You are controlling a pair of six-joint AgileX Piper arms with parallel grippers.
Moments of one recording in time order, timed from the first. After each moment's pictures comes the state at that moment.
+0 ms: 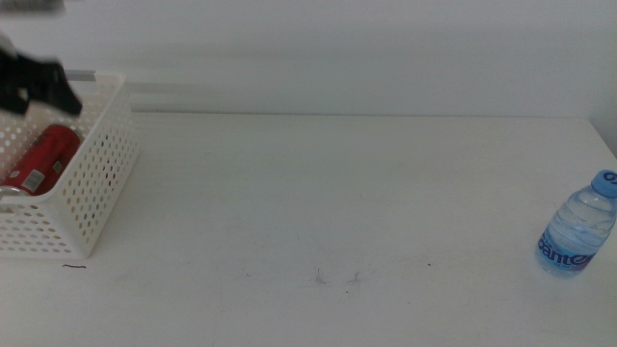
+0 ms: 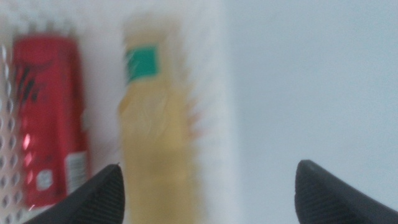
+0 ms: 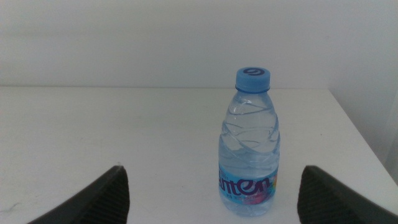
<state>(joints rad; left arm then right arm) 0.29 1.85 -1.71 -0.41 1.20 0.58 0.09 0.00 0.00 -0.04 0.22 0.06</state>
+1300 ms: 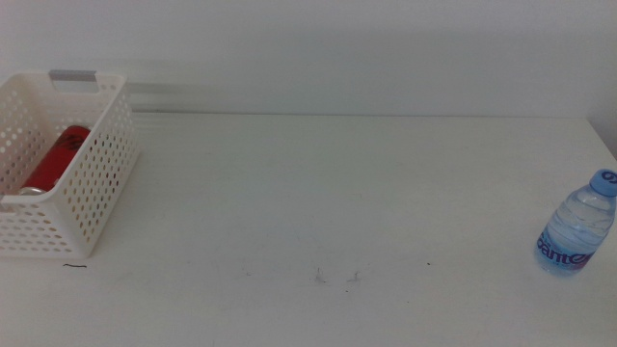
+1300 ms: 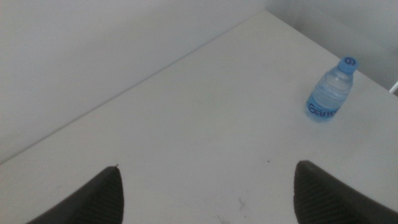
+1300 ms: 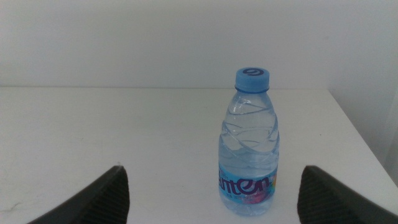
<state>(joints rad) -0.30 1.25 -1.71 -0.43 1.20 0.37 0.09 0.00 0.00 -0.04 0.22 0.06</state>
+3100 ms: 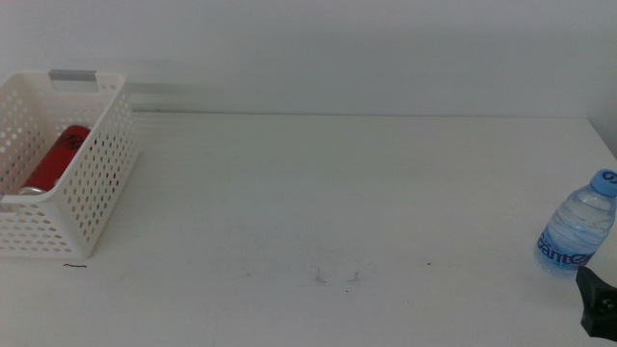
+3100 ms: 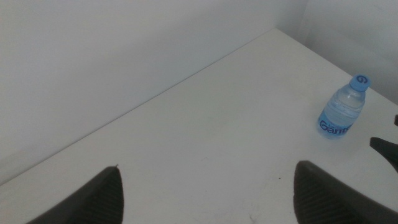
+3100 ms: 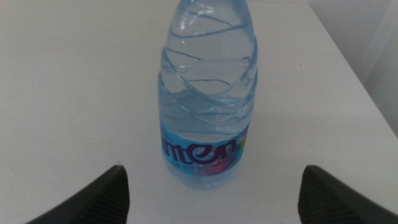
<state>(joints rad) -0.30 1.25 -1.71 -0.42 1.14 0.37 0.02 1.20 -0.01 0.09 -0.71 -0.11</state>
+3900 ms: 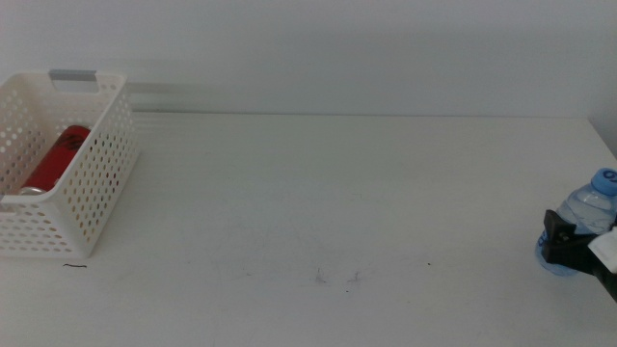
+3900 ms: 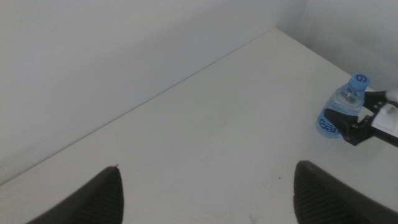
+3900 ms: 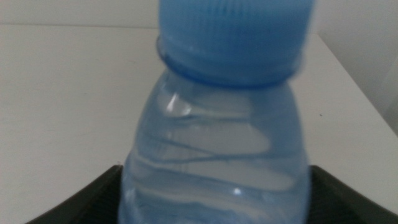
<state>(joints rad) -0.30 1.25 -1.71 -0.42 1.14 0.37 0.02 1.72 -0.29 0.11 -0.99 -0.09</state>
